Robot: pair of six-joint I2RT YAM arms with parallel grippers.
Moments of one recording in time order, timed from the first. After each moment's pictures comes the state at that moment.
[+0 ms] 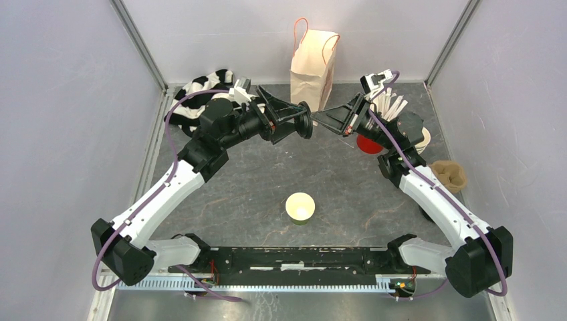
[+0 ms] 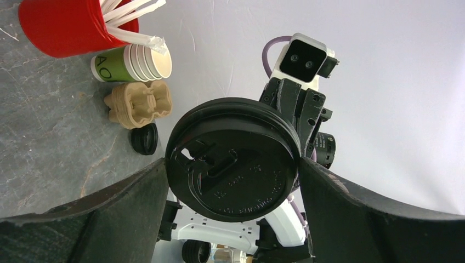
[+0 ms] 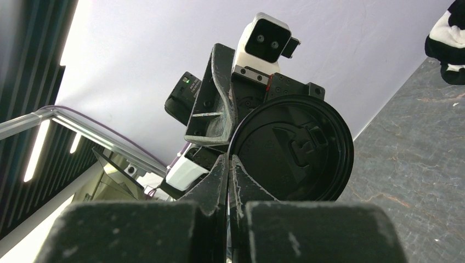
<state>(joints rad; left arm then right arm) -0.61 1.20 1.18 -0.02 0.38 -1.31 0.41 1.15 0.93 0.63 -0.69 1.35</state>
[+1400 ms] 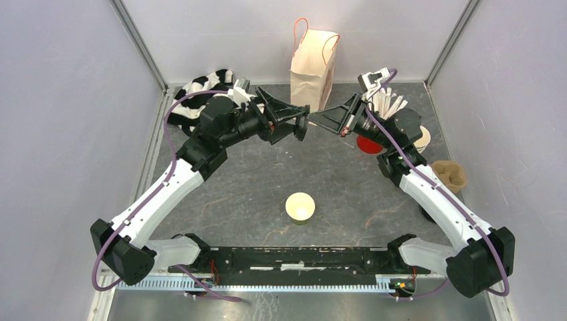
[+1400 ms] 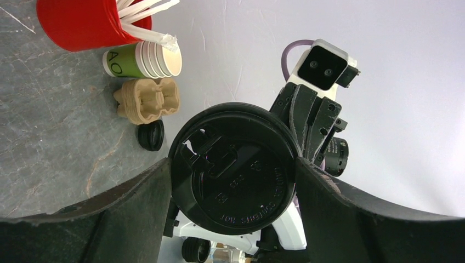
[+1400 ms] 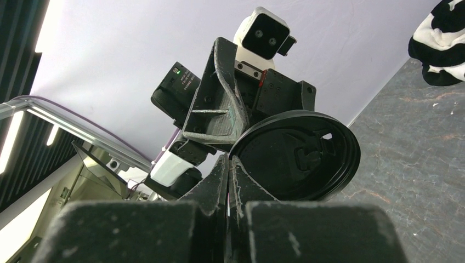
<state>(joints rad) -0.61 1.21 1.21 -0.09 0.37 -1.31 0.44 1.15 0.97 0.54 -0.69 1.26</state>
